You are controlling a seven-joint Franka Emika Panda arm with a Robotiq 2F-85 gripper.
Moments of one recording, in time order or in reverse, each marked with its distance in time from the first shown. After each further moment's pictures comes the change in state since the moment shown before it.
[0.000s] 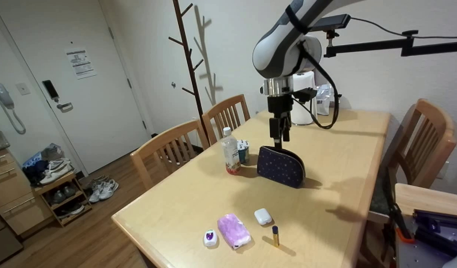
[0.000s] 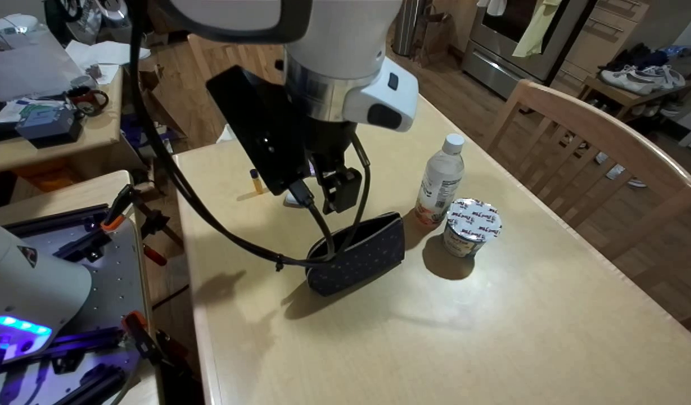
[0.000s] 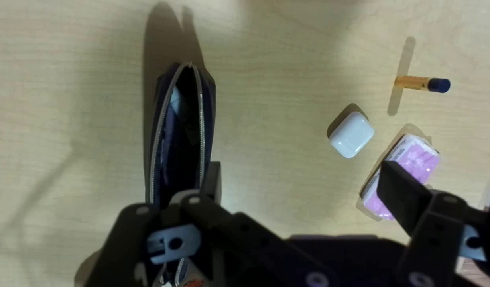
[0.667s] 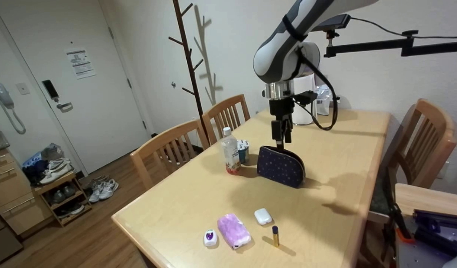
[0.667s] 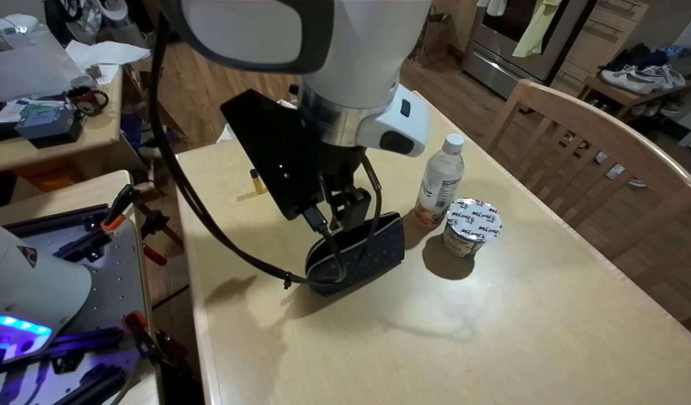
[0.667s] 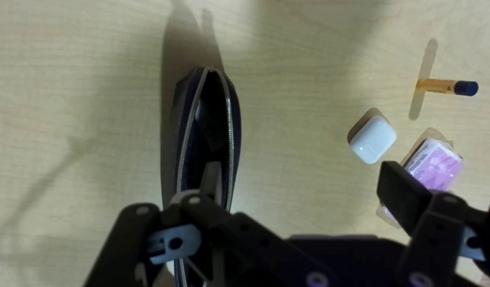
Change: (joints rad) arm -0.053 0.056 0.025 0.028 -0.001 0.008 -0.027
